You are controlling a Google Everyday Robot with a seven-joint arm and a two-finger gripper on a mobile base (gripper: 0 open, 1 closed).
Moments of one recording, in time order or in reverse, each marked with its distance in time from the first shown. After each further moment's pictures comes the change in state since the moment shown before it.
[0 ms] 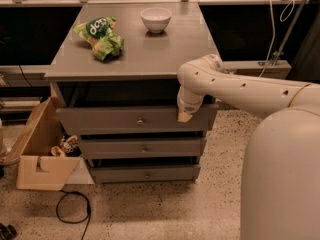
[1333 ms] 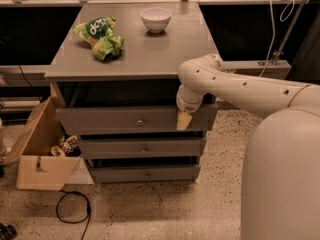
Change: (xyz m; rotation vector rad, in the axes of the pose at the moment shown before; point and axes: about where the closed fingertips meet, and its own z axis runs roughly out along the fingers) arm -0.001 0.002 -0.001 -0.027 -0.023 -0.019
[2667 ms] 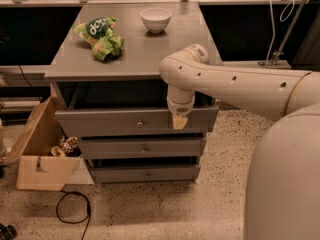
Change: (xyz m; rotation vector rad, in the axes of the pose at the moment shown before) arm -0.023 0.051 -0.044 -0.108 0.133 -0.111
